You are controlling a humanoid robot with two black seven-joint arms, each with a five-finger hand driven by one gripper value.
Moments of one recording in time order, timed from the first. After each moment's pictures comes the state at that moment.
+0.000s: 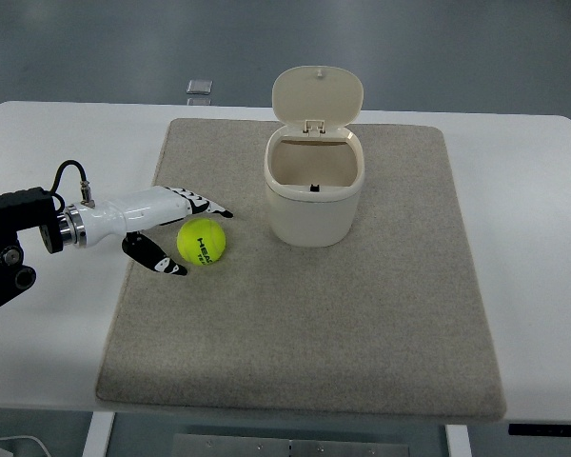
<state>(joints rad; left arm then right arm) -0.63 0.71 -0.56 -1.31 1.72 -0.06 -0.40 0.00 0.00 -0.02 0.21 0.06 -0.04 0.29</state>
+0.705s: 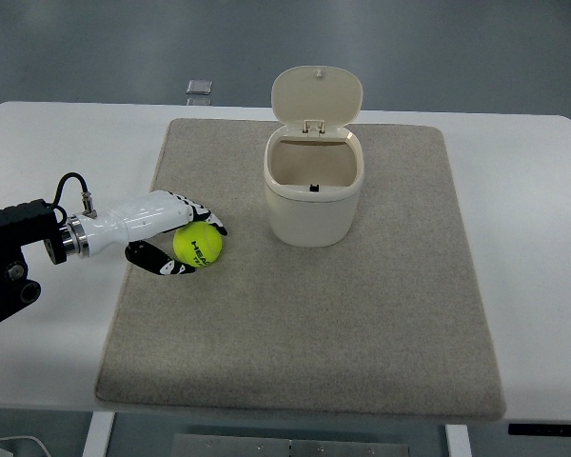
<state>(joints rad) -0.62 0.71 -0.52 -1.31 1.73 0.03 -0.40 0.00 0.00 -0.02 0.21 0.06 -0.04 0.29</state>
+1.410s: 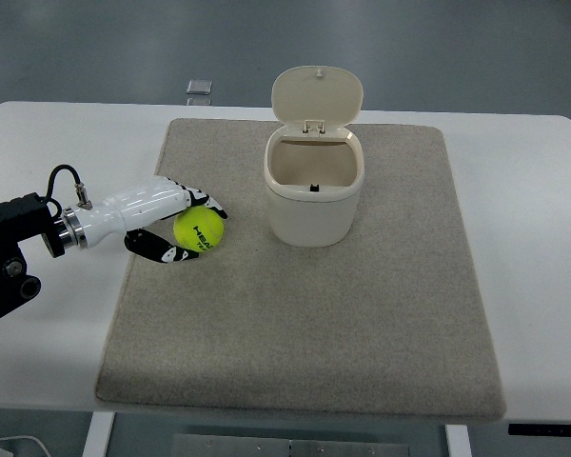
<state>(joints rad) -0.62 0.72 -0.54 -1.32 1.72 0.15 -0.42 0.00 0.00 -0.02 0.21 0.06 -0.04 0.29</state>
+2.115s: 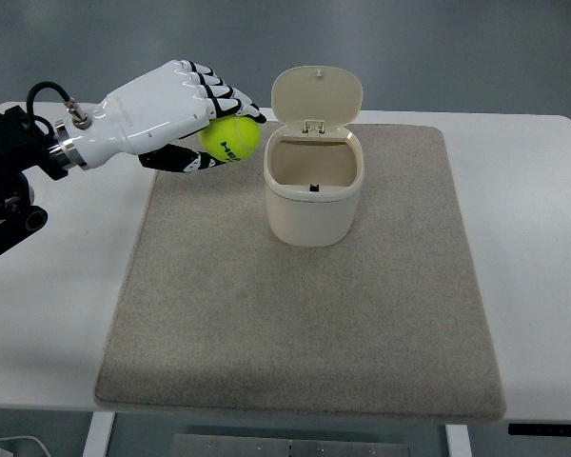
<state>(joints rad) -0.82 0.71 -0.61 -1.42 1.99 0.35 -0.48 0.00 0.00 -0.02 0.21 0.06 -0.04 0.29</state>
